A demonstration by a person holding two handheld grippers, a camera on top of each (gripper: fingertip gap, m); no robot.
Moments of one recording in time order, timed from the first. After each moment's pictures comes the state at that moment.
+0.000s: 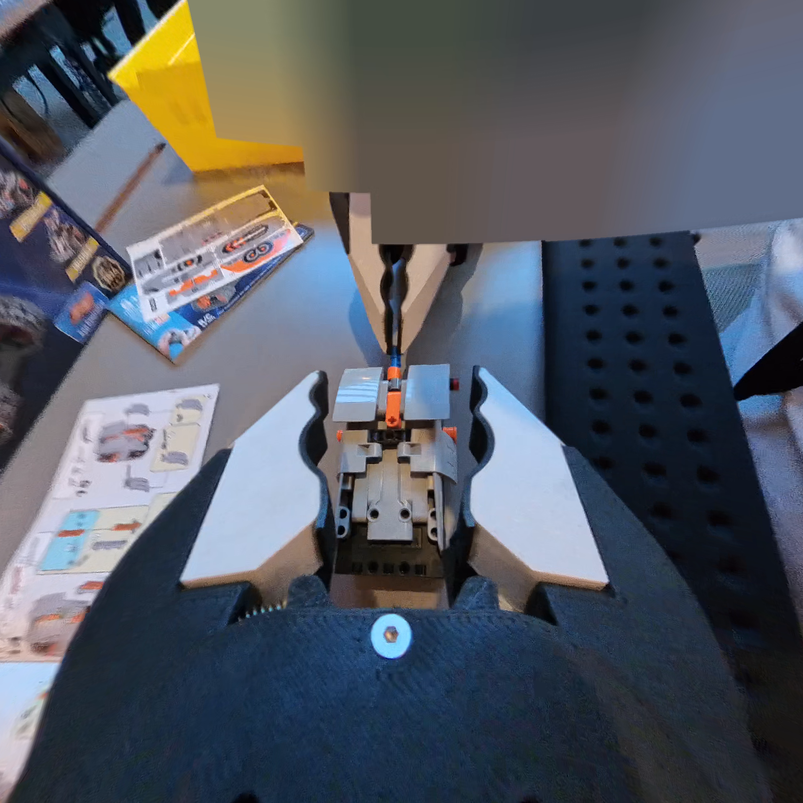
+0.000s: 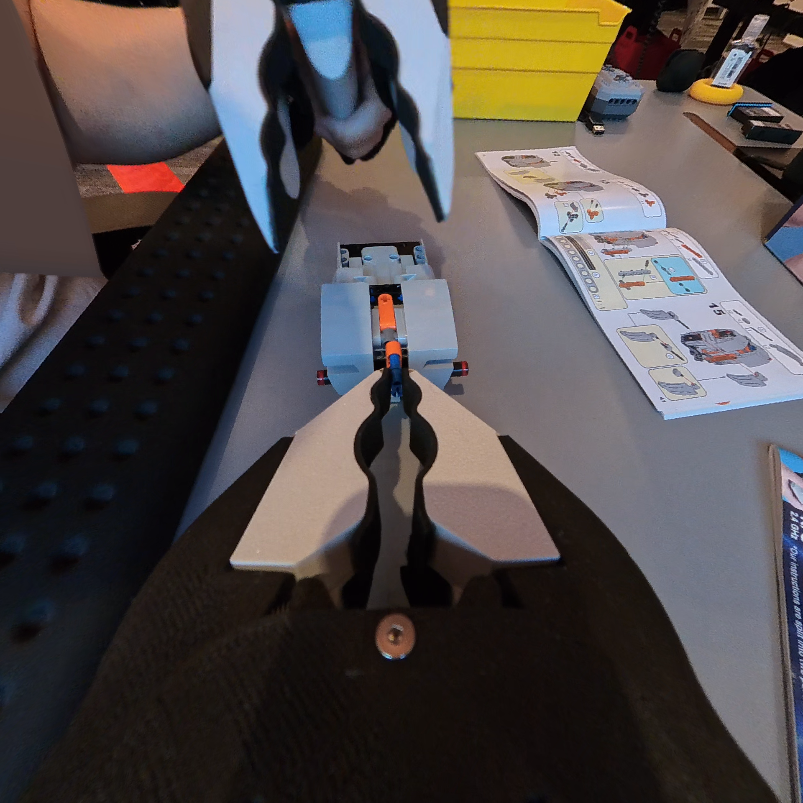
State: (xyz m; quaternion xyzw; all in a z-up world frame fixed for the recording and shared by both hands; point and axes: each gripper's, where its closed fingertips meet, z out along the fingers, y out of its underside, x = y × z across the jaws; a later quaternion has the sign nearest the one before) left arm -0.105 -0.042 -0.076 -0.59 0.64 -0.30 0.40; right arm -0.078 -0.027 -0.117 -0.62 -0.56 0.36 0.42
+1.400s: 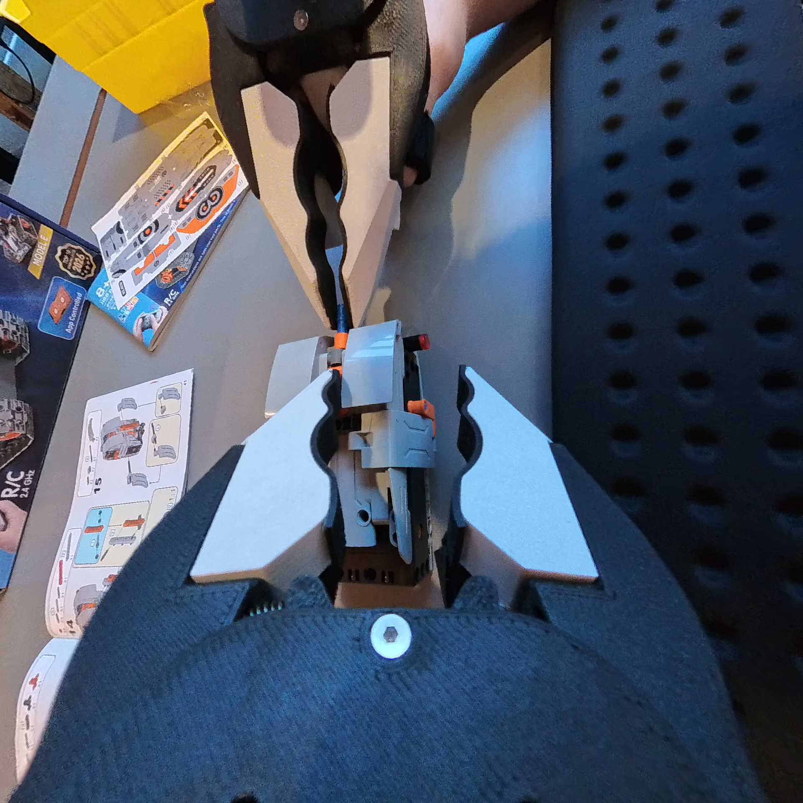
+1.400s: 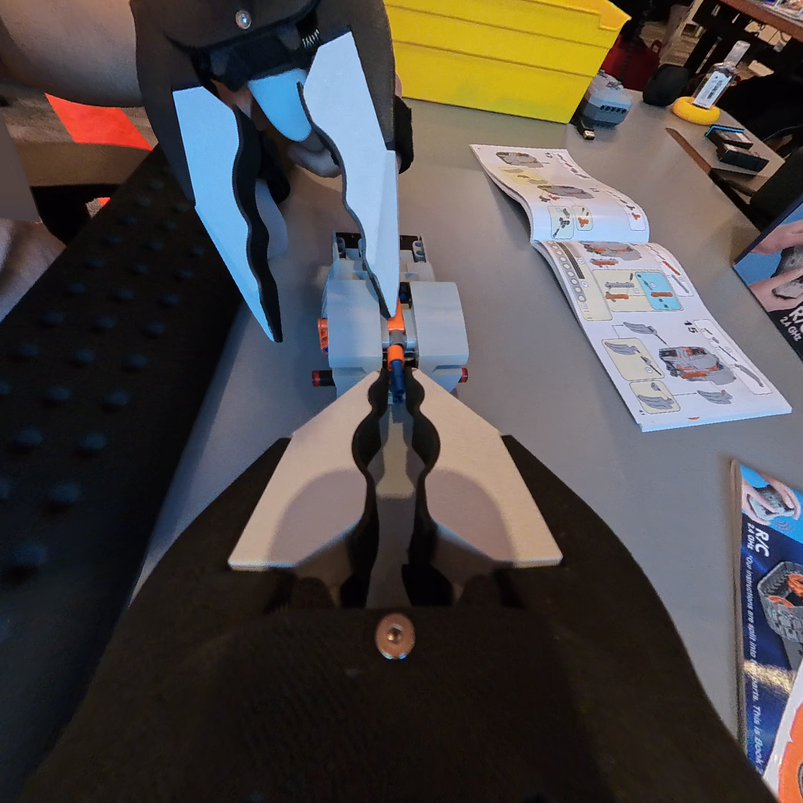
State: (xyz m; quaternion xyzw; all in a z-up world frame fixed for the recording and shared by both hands) left arm -0.098 -0.058 -0.124 -0.57 0.71 -0.17 0.38; right arm -0.083 -0.027 -0.120 -0.61 -0.58 0.31 0.44
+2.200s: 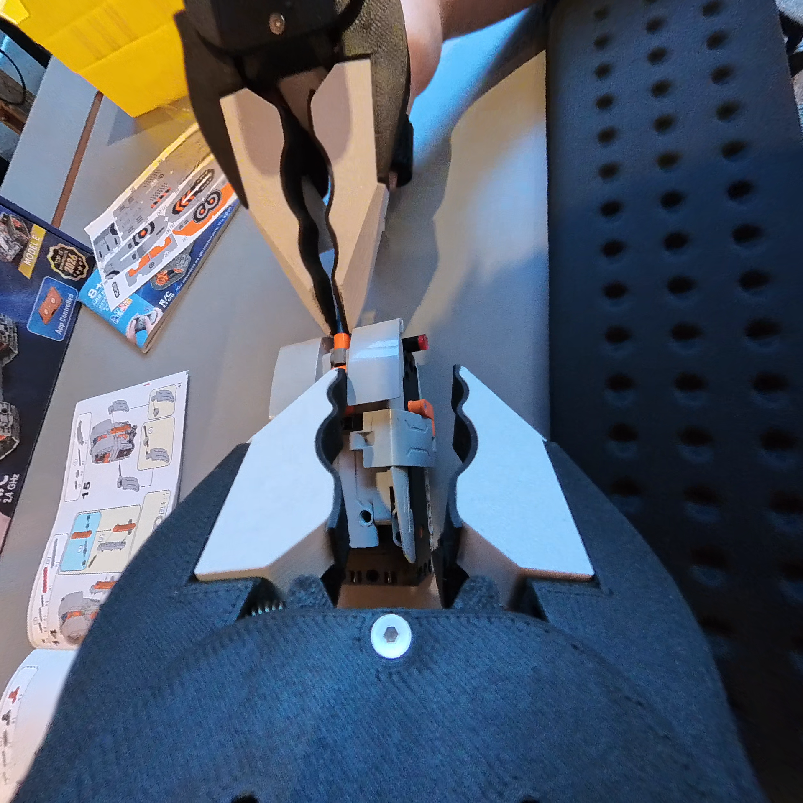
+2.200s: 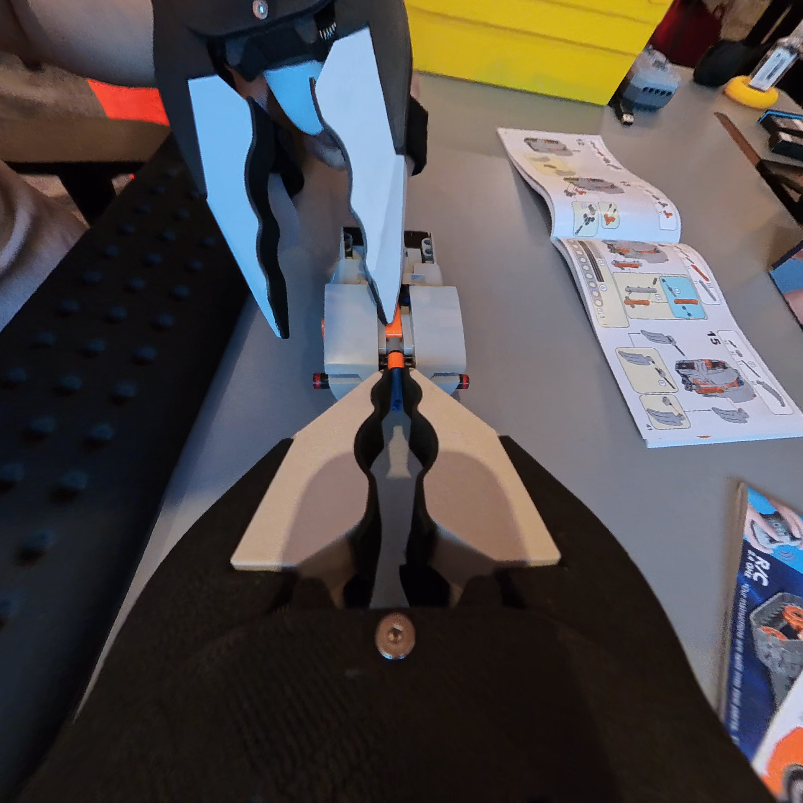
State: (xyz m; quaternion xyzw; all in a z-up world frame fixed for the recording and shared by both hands) left arm -0.098 -0.058 -0.123 -0.57 0.70 -0.19 0.38; right arm -0.085 -0.026 -0.119 -0.60 -0.61 0.31 0.41
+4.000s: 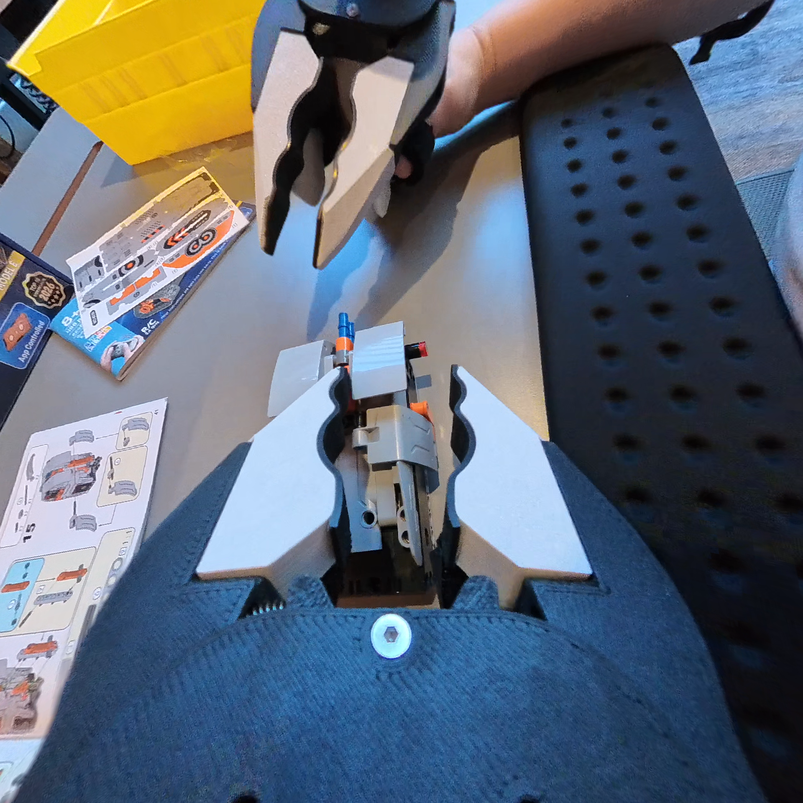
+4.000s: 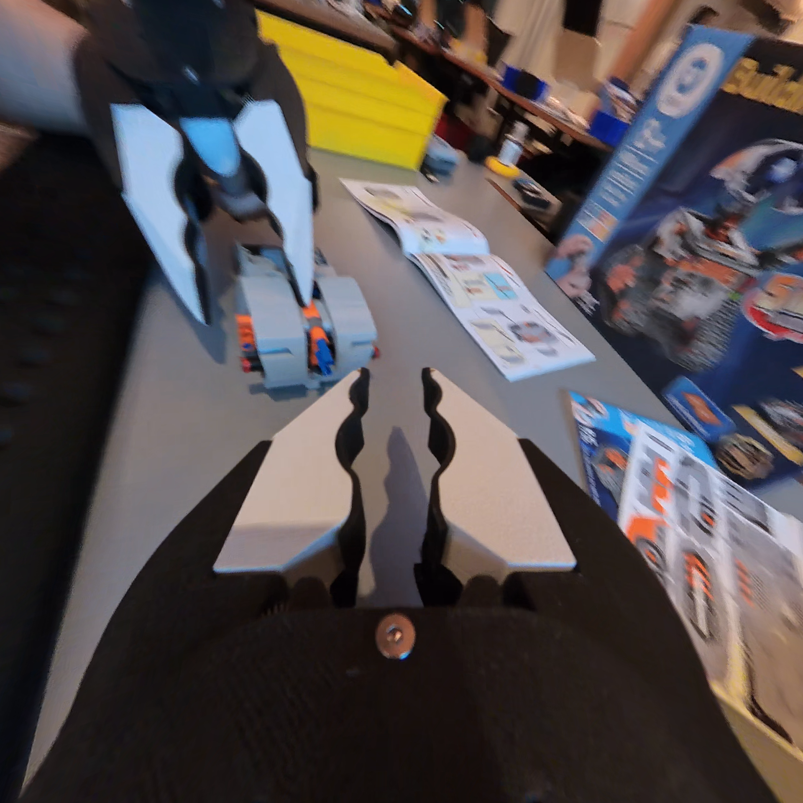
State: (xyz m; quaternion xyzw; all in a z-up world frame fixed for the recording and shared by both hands) left arm -0.092 -0.057 -0.120 -0.55 0.69 -0.27 0.40; right arm -0.038 0.000 -0.099 -0.63 -0.49 0.22 0.56
